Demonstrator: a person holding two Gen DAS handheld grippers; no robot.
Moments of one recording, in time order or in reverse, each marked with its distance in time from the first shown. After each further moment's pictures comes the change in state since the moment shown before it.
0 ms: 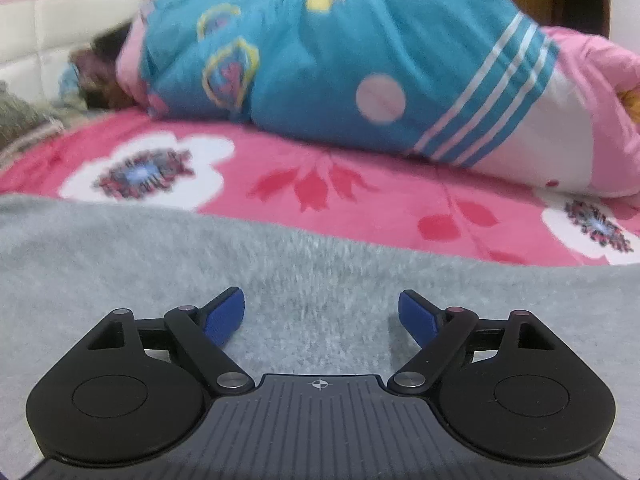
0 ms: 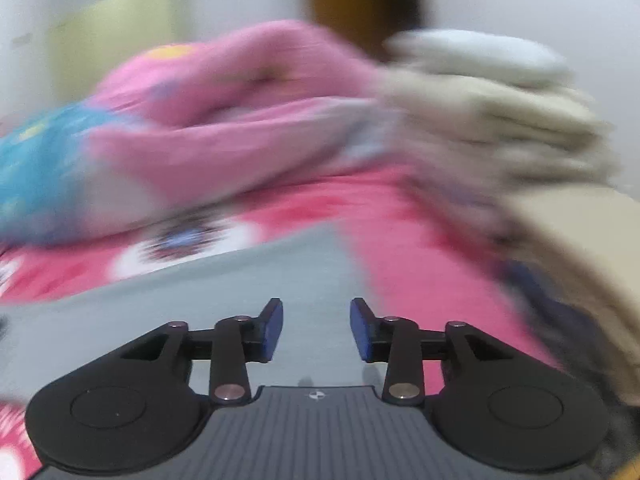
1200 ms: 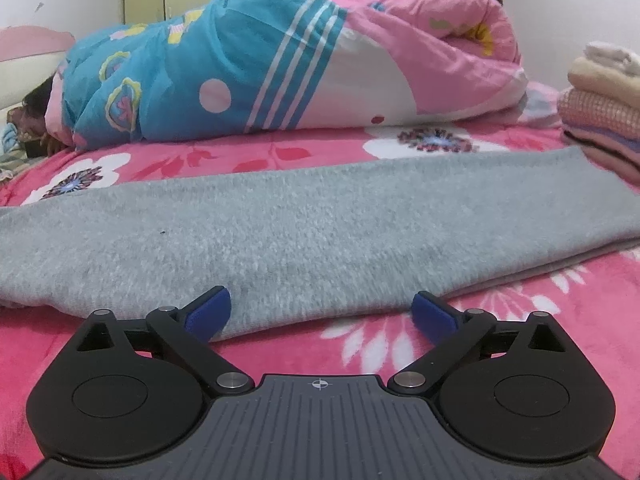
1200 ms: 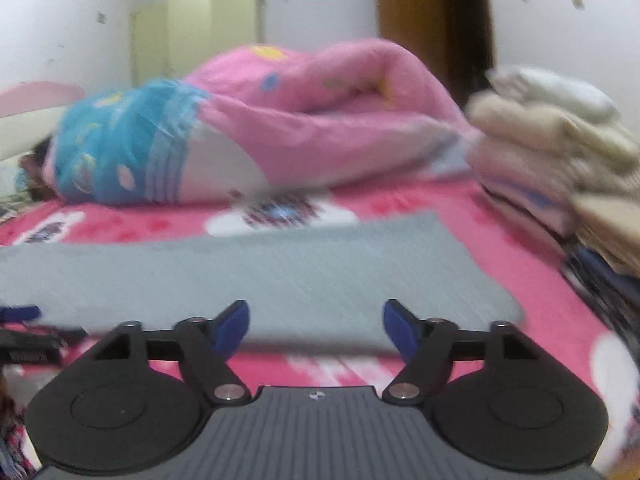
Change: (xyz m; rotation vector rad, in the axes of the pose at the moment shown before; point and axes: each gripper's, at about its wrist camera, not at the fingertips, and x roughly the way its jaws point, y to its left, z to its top) left arm -0.095 -0.108 -0.100 0.192 -0.018 -0.171; right arm -0.030 0.081 -0.055 -0.130 -0.111 0.060
